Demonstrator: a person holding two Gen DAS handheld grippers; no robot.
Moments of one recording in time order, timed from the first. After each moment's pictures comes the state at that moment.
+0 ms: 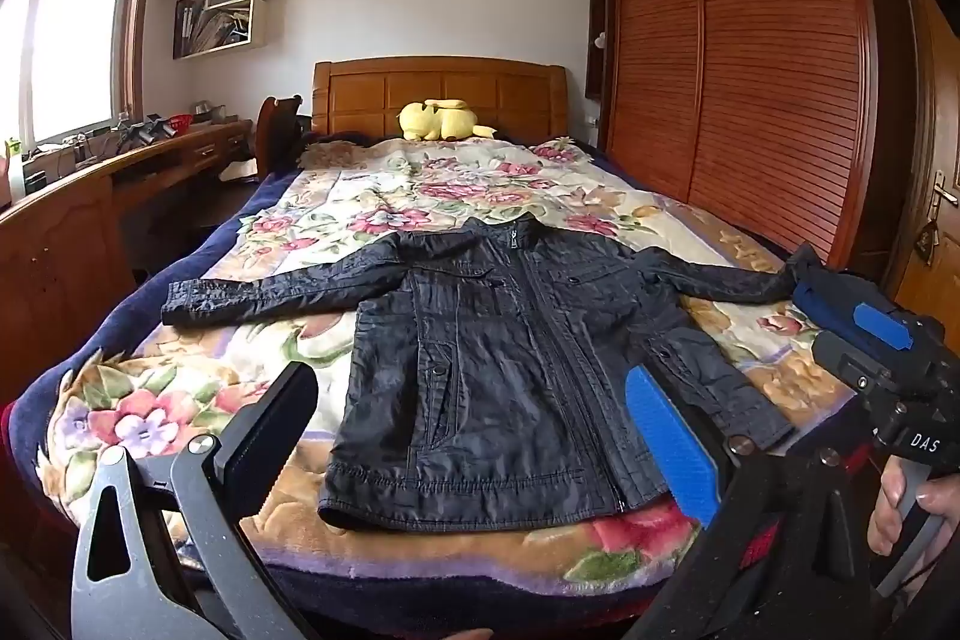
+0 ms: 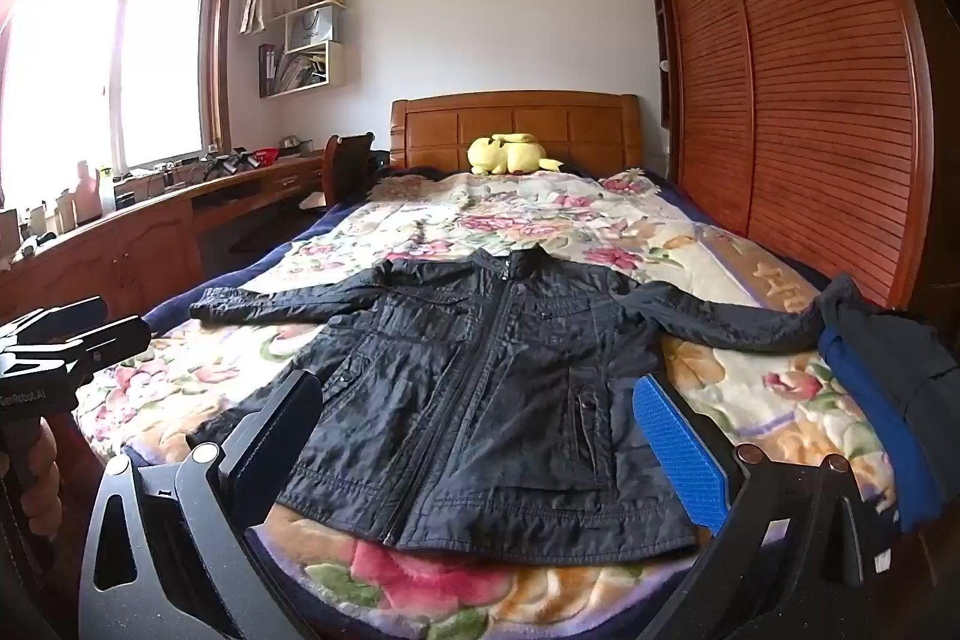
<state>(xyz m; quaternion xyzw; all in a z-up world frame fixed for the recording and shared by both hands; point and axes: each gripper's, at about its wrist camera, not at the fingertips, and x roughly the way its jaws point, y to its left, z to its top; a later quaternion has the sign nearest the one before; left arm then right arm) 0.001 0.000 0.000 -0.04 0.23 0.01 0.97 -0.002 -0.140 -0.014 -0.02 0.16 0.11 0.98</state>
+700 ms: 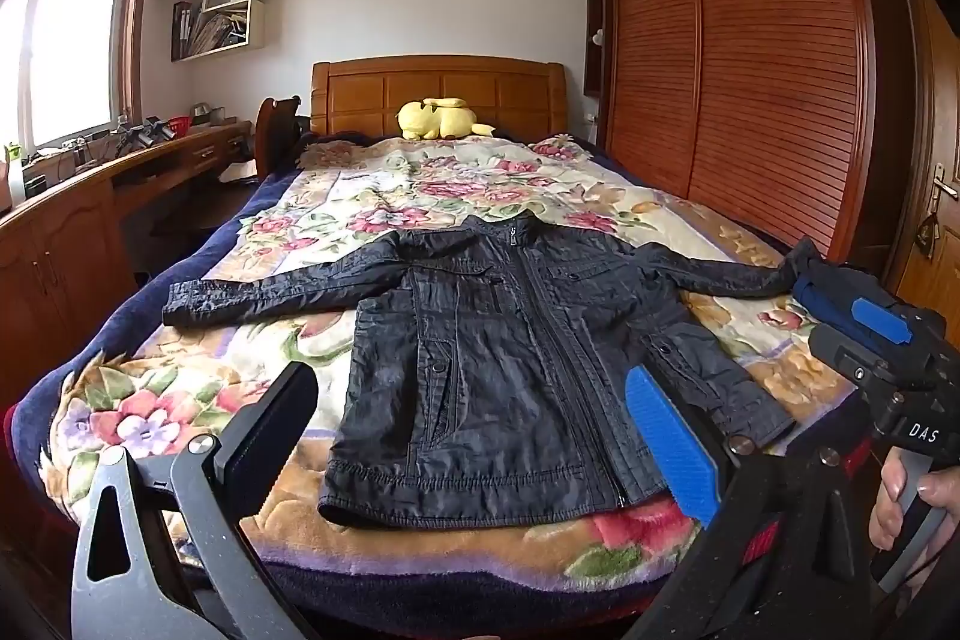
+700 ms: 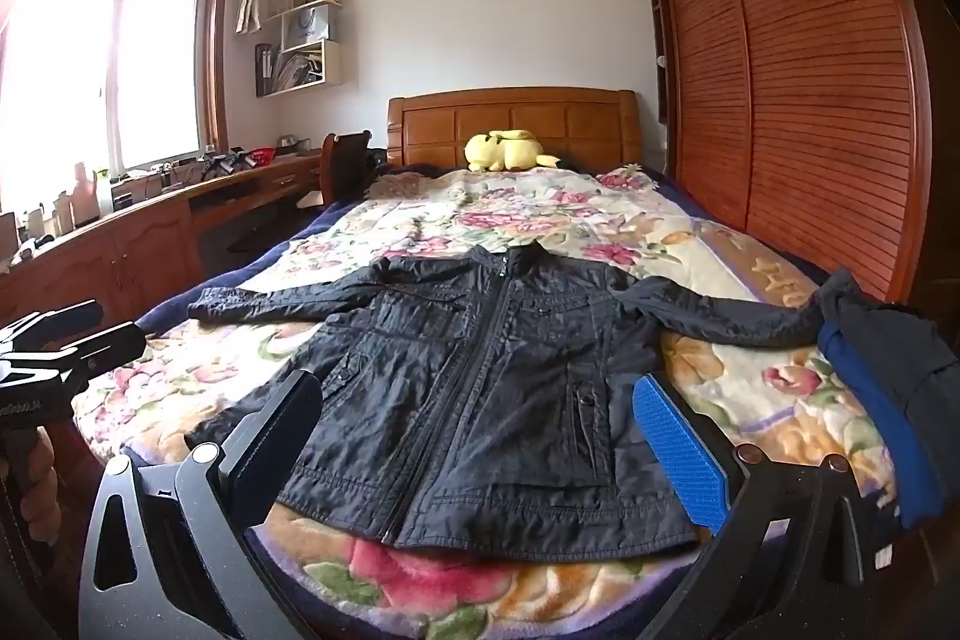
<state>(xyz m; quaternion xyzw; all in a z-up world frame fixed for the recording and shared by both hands) 0.000 -0.001 0.000 -0.03 0.22 0.01 0.98 -0.001 -0.139 -0.014 -0.01 0.17 0.11 0.98</state>
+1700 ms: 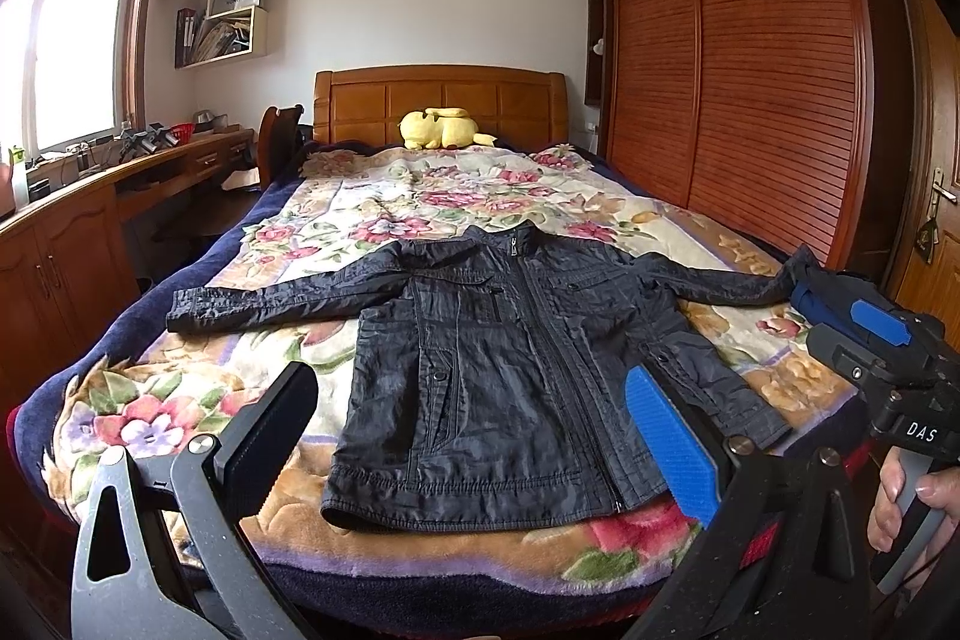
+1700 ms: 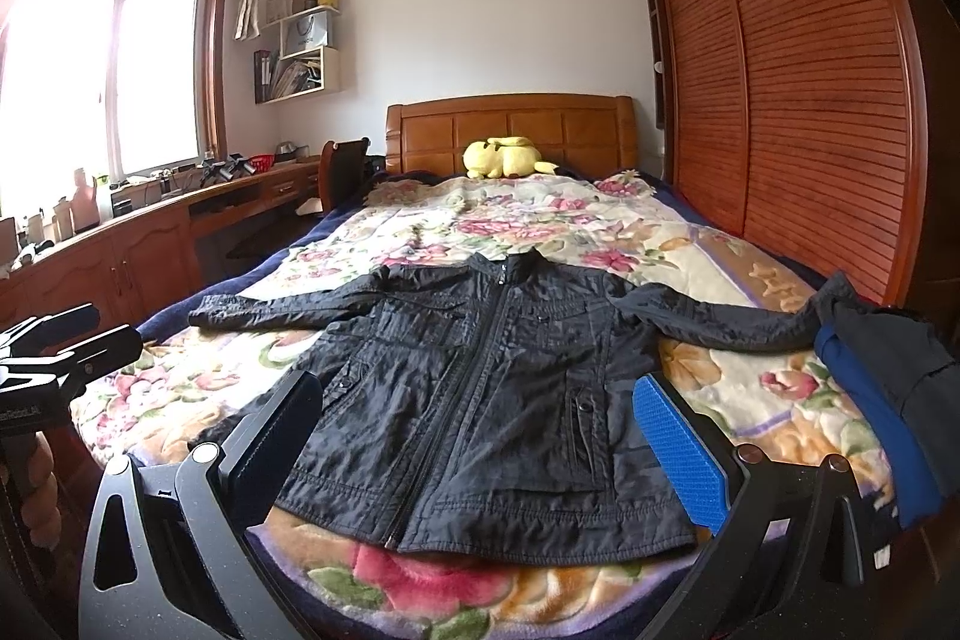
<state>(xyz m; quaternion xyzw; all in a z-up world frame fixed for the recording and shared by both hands) -0.009 -0.001 0.010 -0.02 0.21 0.01 0.98 -0.004 -0.142 -0.013 -0.01 0.16 0.11 0.98</state>
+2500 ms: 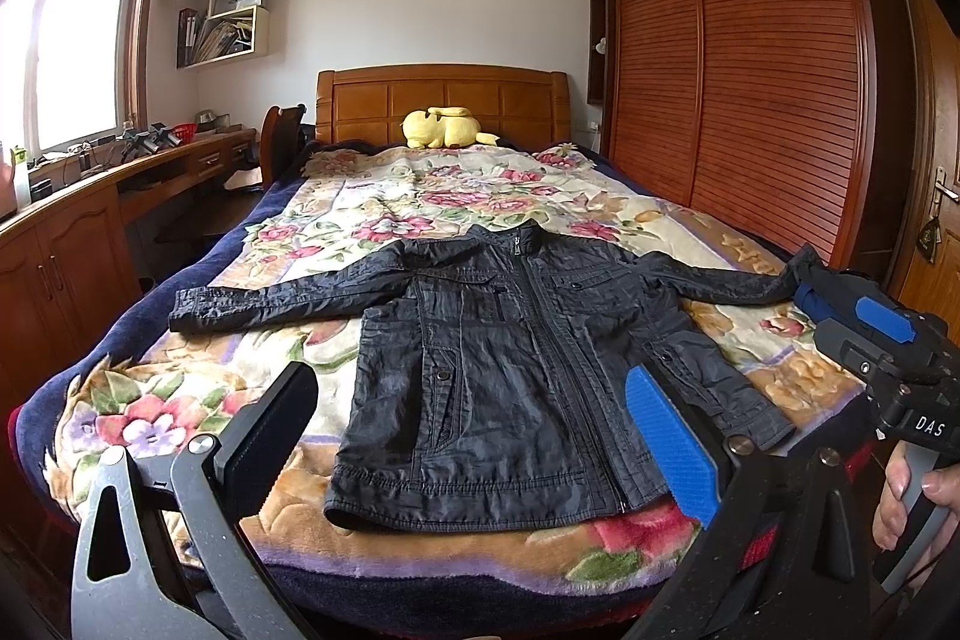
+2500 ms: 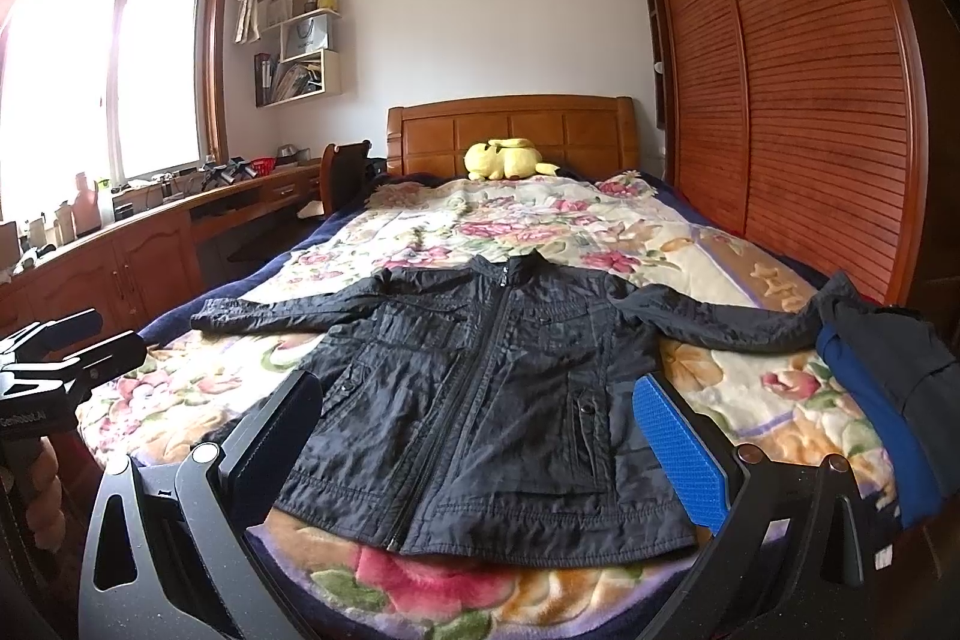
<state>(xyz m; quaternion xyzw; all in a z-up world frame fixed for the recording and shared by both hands) -0.008 -0.001 0.009 -0.02 0.21 0.01 0.98 -0.004 -0.142 -0.014 -0.01 0.16 0.11 0.98</state>
